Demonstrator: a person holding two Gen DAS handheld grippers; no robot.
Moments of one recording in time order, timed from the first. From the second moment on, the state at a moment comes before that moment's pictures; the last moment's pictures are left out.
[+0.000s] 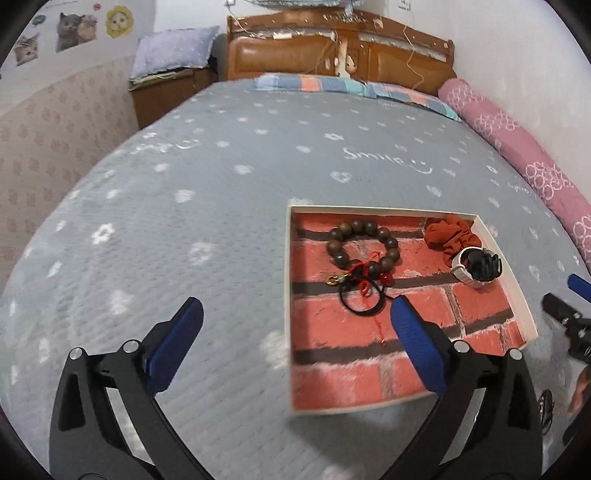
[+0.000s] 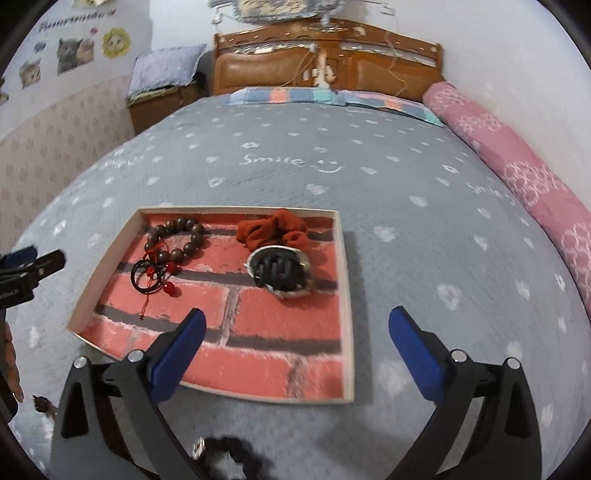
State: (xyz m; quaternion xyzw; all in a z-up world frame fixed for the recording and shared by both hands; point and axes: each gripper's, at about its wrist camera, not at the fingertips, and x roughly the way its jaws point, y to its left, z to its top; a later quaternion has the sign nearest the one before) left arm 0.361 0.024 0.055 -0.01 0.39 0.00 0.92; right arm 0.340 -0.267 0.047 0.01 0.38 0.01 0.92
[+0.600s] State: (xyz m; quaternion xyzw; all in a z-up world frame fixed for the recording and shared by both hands) left arm 0.240 0.054 0.094 0.03 0.33 -0.01 0.94; right arm 0.232 -0.308 0.100 -0.07 0.31 -0.13 0.94
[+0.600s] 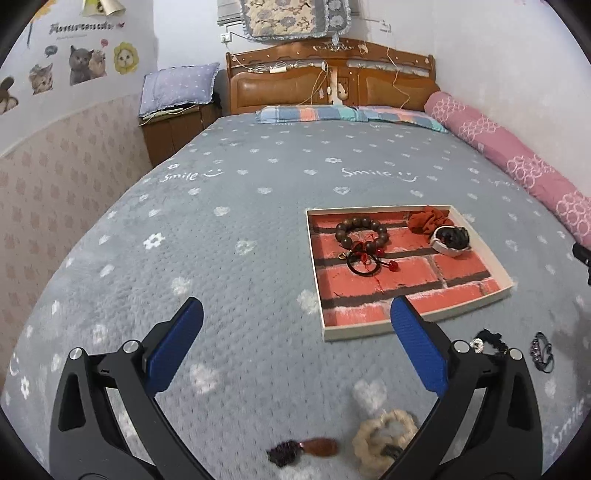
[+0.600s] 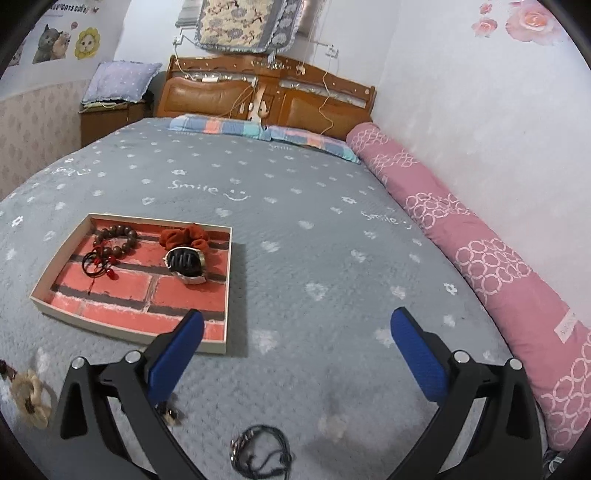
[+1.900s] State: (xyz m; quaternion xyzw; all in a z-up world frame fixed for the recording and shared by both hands) left arm 0.174 0.099 -0.020 -0.02 0.39 0.00 0.92; right arm 0.162 -0.310 -0.031 0.03 0.38 -0.10 0.92
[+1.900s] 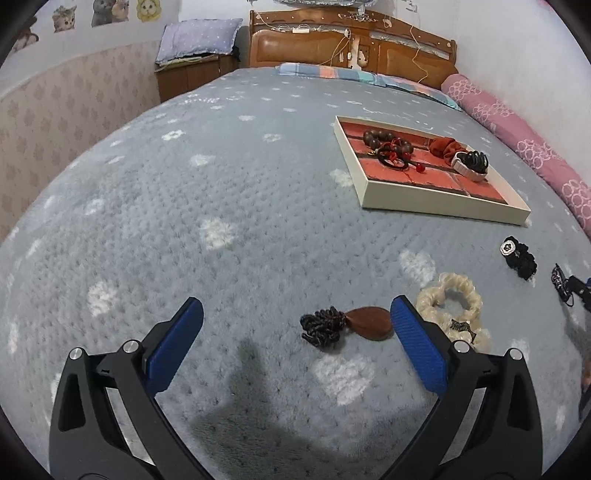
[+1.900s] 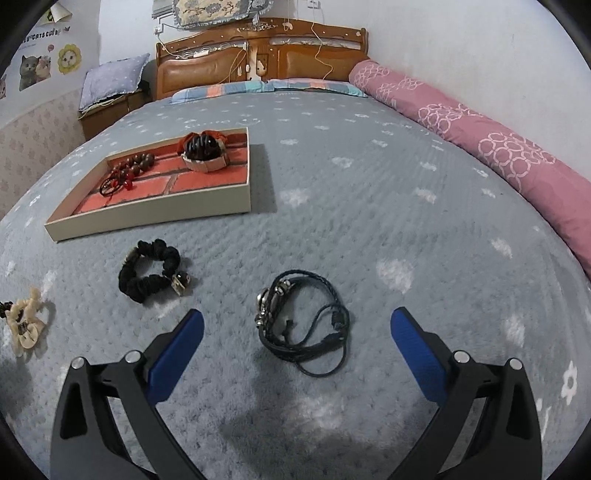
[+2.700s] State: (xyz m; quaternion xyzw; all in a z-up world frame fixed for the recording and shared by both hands) left arm 0.189 0.102 -0.047 -0.06 0.43 -0.01 0.90; right arm 0.184 -0.297 -0.053 0.00 0.41 -0.08 0.91
